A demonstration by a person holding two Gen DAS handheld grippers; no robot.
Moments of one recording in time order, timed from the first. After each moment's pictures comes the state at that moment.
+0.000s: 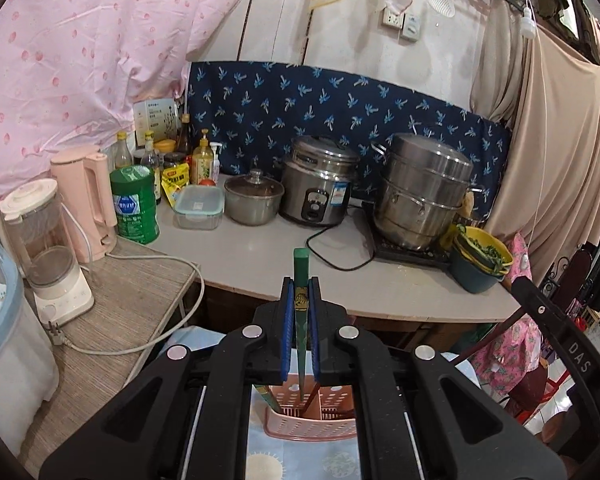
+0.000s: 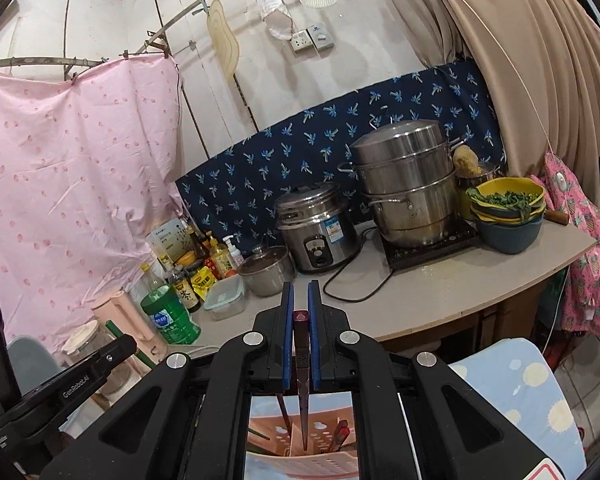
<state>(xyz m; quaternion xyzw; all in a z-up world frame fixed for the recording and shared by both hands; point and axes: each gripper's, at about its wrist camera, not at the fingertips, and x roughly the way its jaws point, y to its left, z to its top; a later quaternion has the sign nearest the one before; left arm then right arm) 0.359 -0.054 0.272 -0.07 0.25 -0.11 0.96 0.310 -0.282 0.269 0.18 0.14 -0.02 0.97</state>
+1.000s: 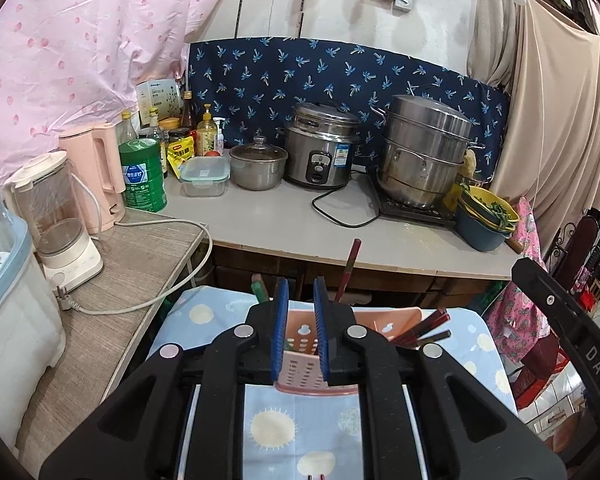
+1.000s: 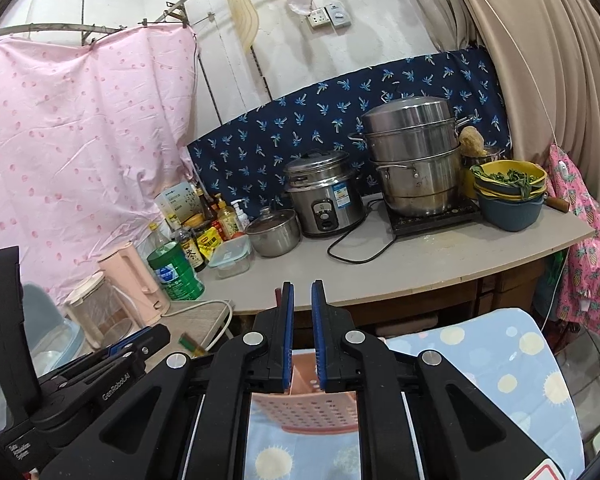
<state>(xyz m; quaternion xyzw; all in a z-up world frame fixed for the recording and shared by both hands) 0.309 -0.057 0.233 -0.04 0.28 -0.11 0.95 0.264 -0.251 0.240 0.16 0.18 0.00 0.97</state>
